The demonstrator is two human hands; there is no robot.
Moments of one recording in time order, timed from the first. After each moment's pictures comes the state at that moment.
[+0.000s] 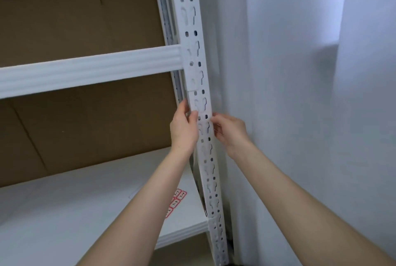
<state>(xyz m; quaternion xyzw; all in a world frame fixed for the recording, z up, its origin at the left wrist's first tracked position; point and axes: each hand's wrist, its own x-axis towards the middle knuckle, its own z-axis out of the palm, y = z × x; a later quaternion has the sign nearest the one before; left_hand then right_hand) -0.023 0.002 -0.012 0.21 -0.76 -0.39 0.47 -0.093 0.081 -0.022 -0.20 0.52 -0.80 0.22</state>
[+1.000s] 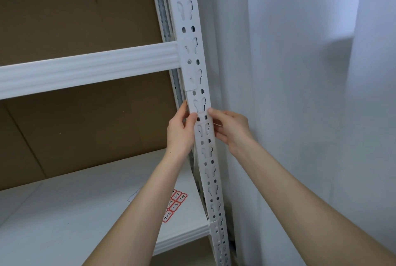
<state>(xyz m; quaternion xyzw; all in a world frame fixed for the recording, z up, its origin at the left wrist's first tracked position) -0.021 -0.013 -0.021 0.13 -0.77 -0.44 0.44 -0.102 0.081 -0.016 -0.20 0.53 -0.79 0.22</state>
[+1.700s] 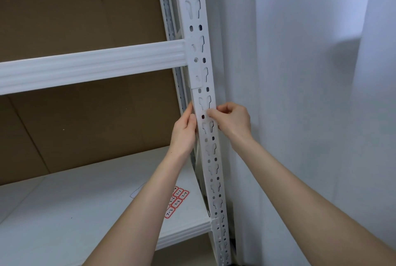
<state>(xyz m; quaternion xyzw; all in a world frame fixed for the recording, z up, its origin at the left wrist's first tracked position) -0.018 -0.021 -0.033 0.13 -0.77 -0.50 0.38 -0.101 0.073 -0.012 -0.27 0.70 -0.66 0.01</state>
